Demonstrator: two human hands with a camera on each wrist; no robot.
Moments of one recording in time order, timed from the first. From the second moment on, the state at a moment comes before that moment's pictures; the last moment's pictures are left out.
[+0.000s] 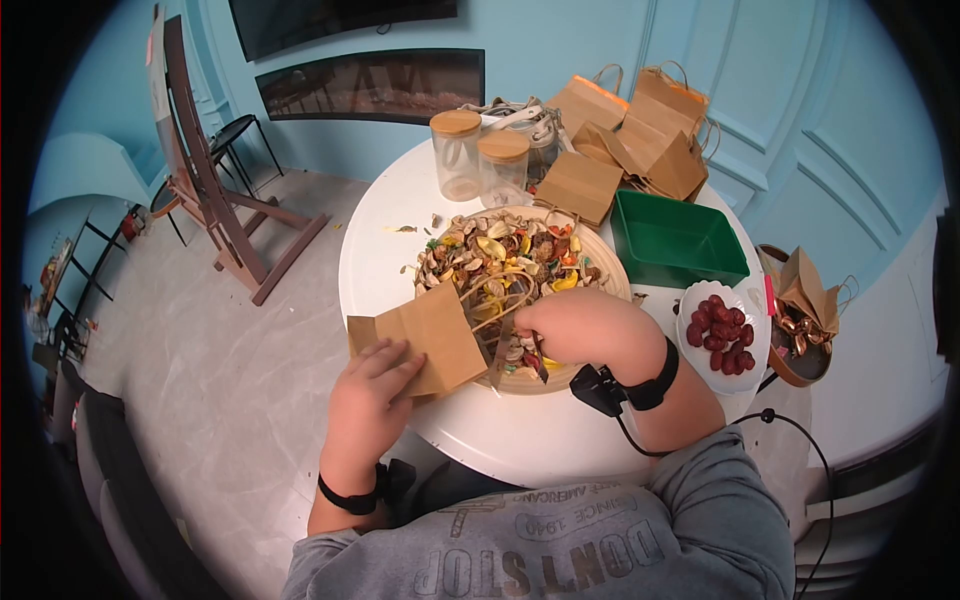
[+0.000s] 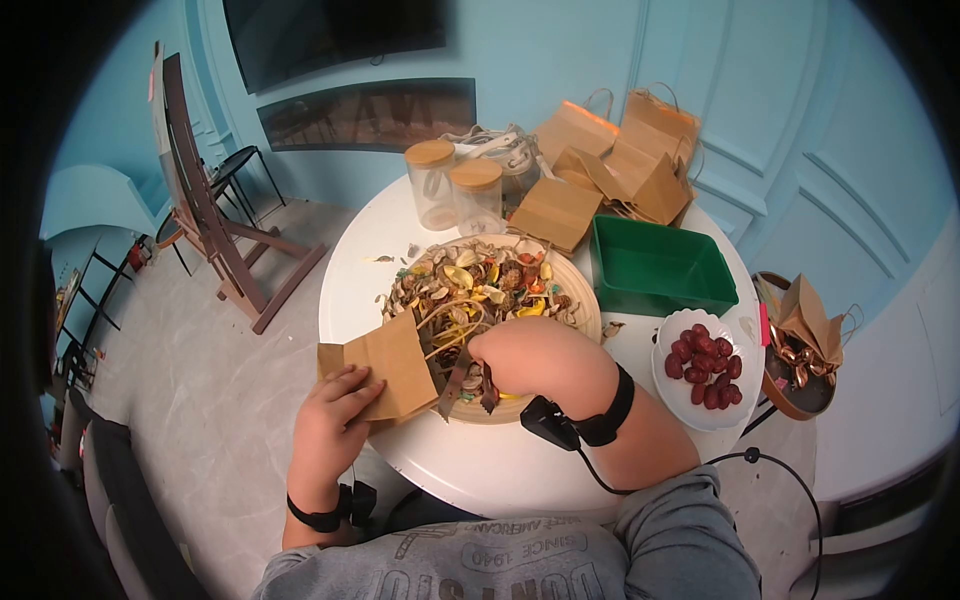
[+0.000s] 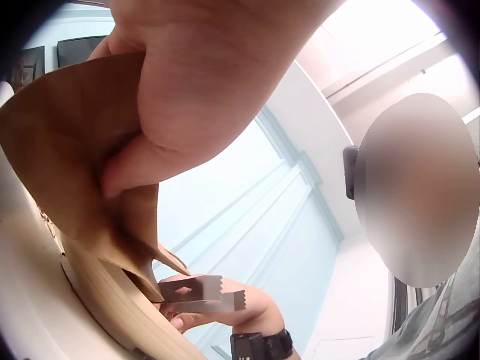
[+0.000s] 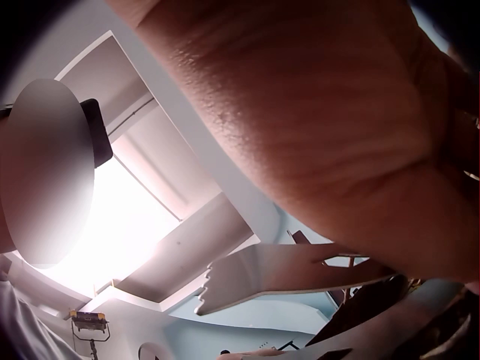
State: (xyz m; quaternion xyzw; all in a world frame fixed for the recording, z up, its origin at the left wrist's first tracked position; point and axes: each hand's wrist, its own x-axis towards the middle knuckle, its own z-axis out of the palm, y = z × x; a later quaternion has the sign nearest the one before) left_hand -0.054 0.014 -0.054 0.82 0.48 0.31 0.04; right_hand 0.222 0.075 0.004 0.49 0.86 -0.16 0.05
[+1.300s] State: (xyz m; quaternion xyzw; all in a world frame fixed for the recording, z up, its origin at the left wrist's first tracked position) left_hand -0.054 0.019 -0.050 0.81 0.39 0.39 -0.19; right_hand 0.219 0.078 -0.013 0.48 0.86 -0.17 0.00
